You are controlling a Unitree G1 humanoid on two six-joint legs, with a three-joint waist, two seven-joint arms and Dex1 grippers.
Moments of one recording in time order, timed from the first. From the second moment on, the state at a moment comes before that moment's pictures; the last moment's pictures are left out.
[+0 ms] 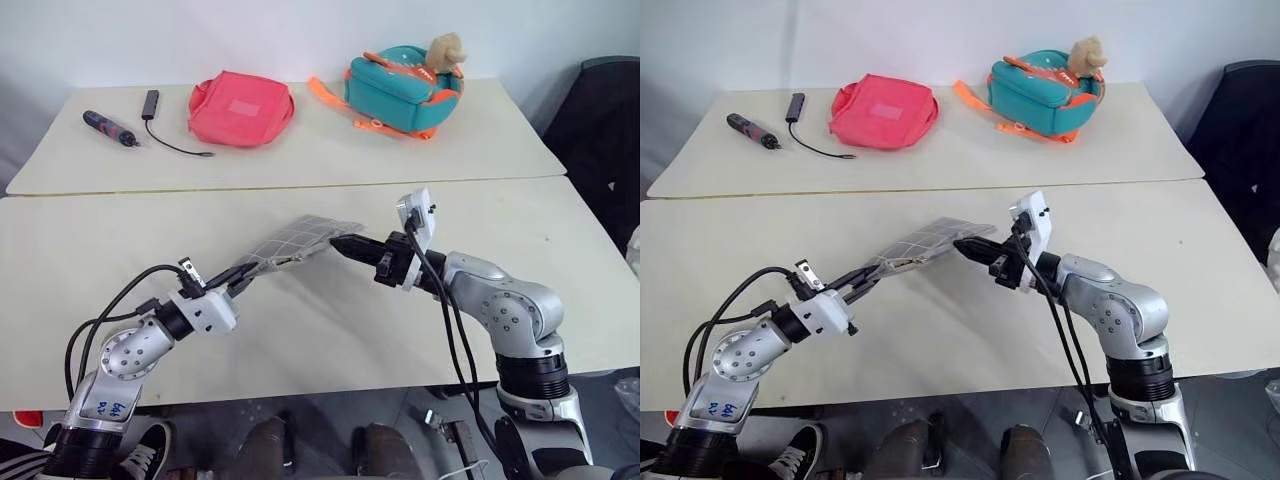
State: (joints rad) left arm -0.05 0.62 0.04 -0.11 0.10 -0.47 -0.44; right arm -0.53 -0.36 -0.03 -0.23 0.77 0.91 0.60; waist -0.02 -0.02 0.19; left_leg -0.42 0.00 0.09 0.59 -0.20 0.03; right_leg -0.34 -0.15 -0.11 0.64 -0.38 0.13
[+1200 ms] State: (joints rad) left arm 0.00 0.63 0.10 -0.12 0.04 -0.50 -0.47; right arm -0.57 -0.49 -0.09 -0.12 0.73 0.86 0.69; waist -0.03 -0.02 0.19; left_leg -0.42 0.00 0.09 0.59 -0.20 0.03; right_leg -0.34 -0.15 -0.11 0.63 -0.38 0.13
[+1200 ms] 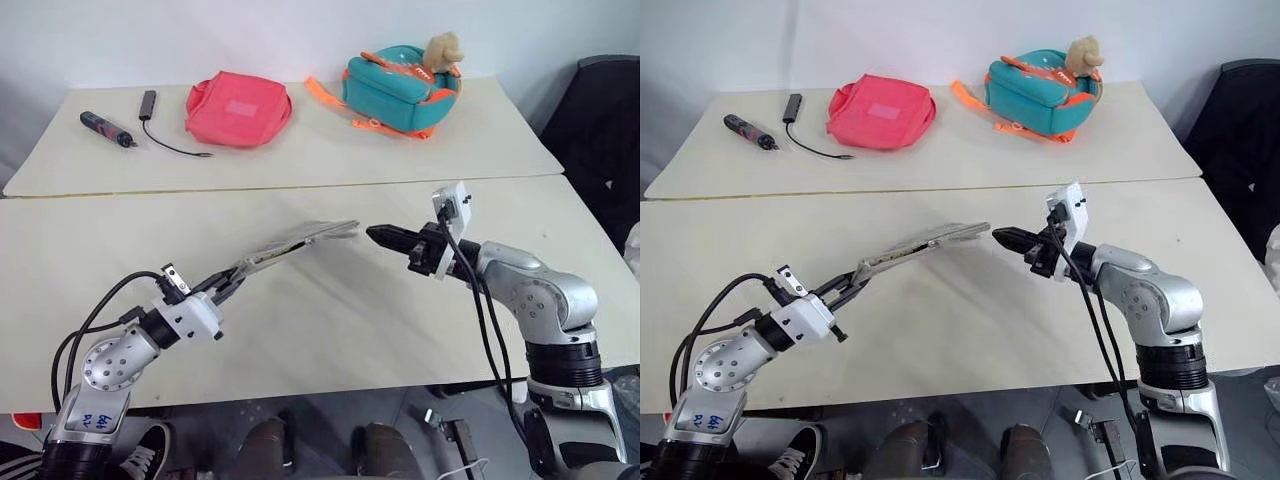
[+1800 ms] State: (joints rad) left arm -0.03 0.64 0.09 -0.10 0.13 -0.56 -0.48; right arm -0.65 -0.52 0.00 -0.31 0.82 1.05 0.66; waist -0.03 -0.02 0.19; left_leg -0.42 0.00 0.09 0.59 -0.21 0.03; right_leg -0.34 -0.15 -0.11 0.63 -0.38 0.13
